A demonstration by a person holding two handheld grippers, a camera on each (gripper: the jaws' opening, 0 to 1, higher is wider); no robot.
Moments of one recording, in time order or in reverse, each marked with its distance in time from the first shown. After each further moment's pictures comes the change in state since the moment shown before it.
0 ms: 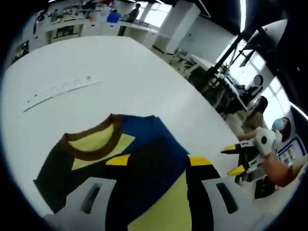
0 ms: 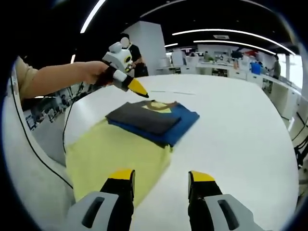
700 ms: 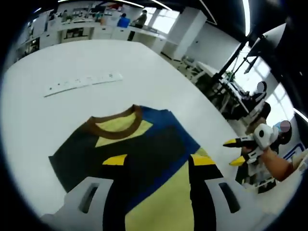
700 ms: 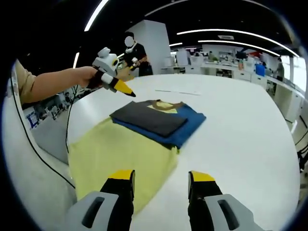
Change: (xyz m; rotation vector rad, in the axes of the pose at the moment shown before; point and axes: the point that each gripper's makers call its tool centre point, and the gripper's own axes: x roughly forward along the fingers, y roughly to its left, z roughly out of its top) left arm -0.053 0.029 -0.031 -0.043 -0.058 0.057; right arm 0.004 0.009 0.002 -0.024 0.013 0.030
